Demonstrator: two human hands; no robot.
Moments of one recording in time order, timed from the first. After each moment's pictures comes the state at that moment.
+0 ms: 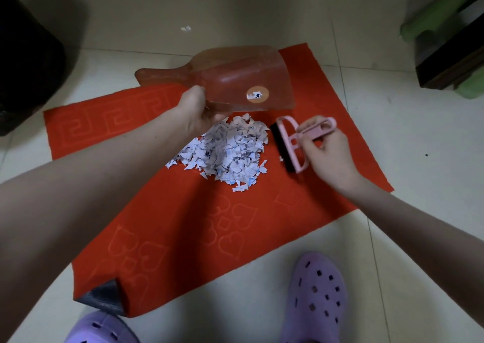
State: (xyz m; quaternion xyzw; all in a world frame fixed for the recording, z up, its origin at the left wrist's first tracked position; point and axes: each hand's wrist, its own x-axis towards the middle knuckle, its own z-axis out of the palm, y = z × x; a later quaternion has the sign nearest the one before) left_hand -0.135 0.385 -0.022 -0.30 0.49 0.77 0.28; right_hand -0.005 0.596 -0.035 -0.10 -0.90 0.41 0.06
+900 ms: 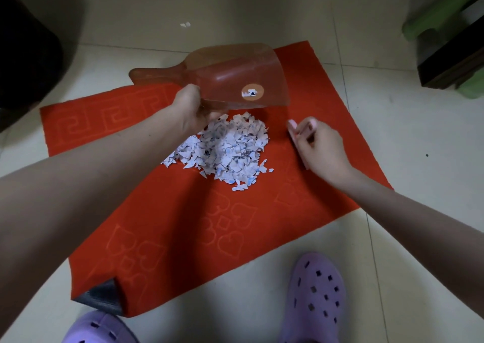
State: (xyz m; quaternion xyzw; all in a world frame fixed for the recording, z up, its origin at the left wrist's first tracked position) left_hand -0.138 0.378 -0.026 -0.31 0.49 0.77 0.27; right_hand -0.020 0.603 -0.055 -0.08 -0.96 0.28 0.02
